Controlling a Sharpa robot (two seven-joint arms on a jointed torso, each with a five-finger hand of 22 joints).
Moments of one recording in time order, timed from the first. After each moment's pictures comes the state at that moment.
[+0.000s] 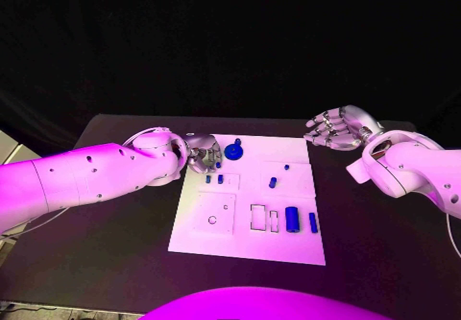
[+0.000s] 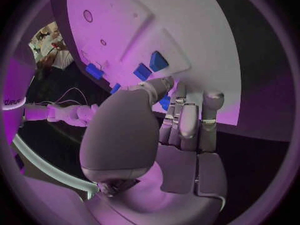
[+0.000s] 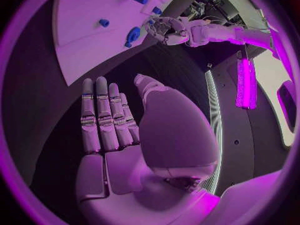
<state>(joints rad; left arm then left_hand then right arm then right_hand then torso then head) 1.21 -0.80 -0.10 1.39 -1.44 -0.10 -0.13 1.45 -0.25 0.61 0.11 0.13 0.82 0.14 0.24 0.39 1.04 0.07 0.49 0.22 1.35 0.01 1.42 1.08 0.14 1.13 0.11 1.12 1.13 1.32 -0.83 -0.17 1.43 -0.77 -0.43 0.10 1.41 -0.20 0.30 0.28 0.25 0.79 0.20 0.29 0.33 1.04 0.16 0.29 0.07 1.13 0.11 0.13 0.51 0.17 1.01 0.22 0.07 0.32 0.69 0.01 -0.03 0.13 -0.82</state>
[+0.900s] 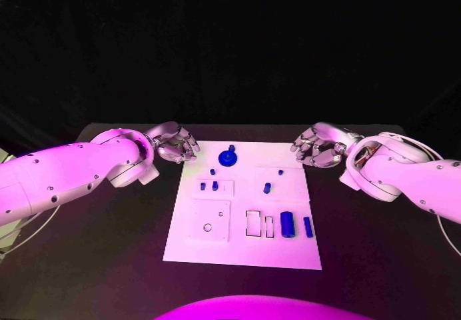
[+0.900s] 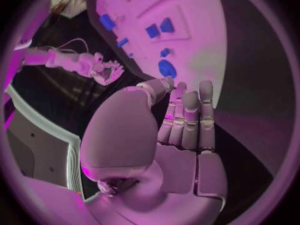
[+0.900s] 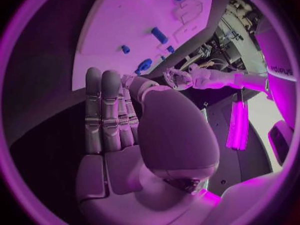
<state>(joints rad) 1.22 -0.95 -0.04 1.43 -0.92 -0.18 -0.02 1.41 -0.24 0.60 0.08 0.13 0.84 0.16 0.32 0.38 1.03 0.09 0.52 0.28 1.10 0.03 1.18 0.67 0.18 0.91 0.13 0.86 0.93 1.32 -0.80 -0.17 1.43 -1.23 -0.30 0.00 1.43 -0.22 0.51 0.07 0.21 0.99 0.16 0.20 0.28 1.23 0.08 0.07 0.07 1.46 0.00 0.60 0.83 0.17 1.15 0.09 0.61 0.77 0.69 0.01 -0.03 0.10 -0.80</state>
